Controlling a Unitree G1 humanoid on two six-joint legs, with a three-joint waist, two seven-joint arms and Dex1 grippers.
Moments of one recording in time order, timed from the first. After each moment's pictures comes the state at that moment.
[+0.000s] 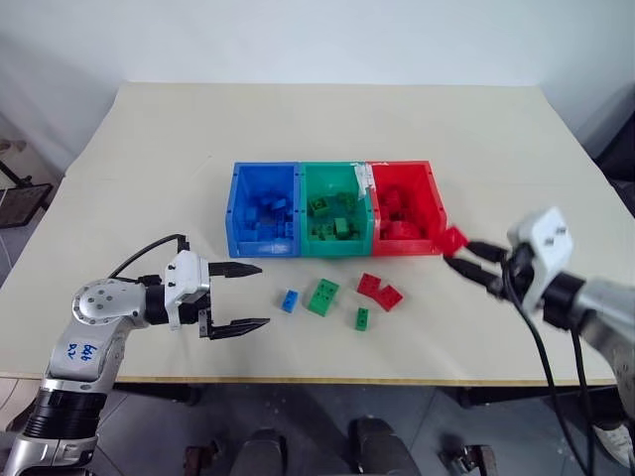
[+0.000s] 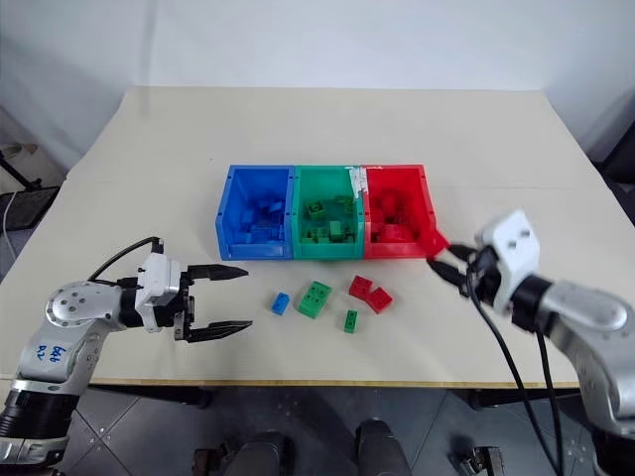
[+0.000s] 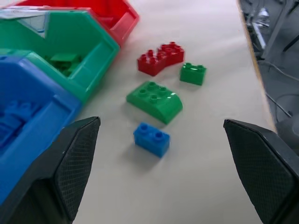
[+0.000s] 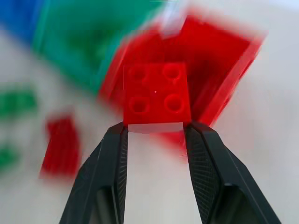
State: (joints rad) left arm -0.22 0.72 0.09 -0.10 -0.43 0.14 -1.15; right arm -0.33 -0.75 -0.30 -0.45 0.57 0.85 0.58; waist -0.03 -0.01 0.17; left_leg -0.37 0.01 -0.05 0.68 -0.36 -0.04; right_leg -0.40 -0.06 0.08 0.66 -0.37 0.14
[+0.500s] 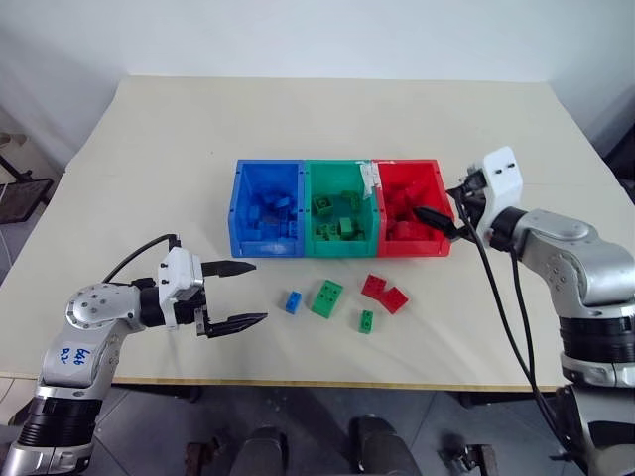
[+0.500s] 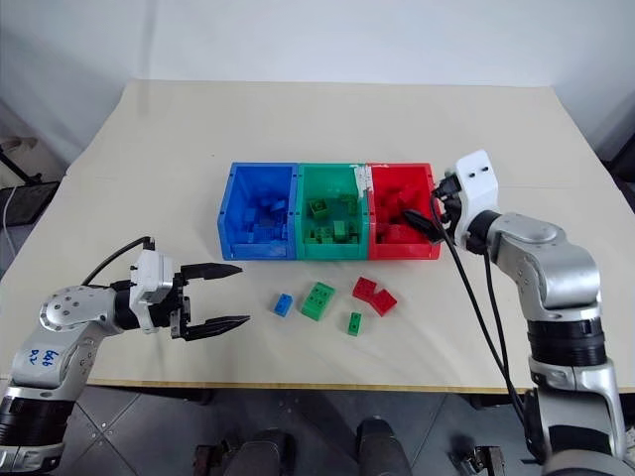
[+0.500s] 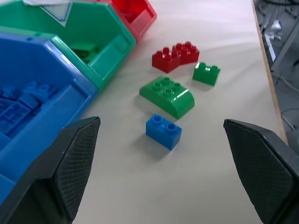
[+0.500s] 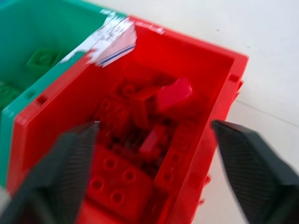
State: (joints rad) left arm -0.20 0.71 0.13 -0.14 -0.47 0.19 -1.12; right arm -0.53 -0.72 -0.13 -0.14 0.44 0.81 0.59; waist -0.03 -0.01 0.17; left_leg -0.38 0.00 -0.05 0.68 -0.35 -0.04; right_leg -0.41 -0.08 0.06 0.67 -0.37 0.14
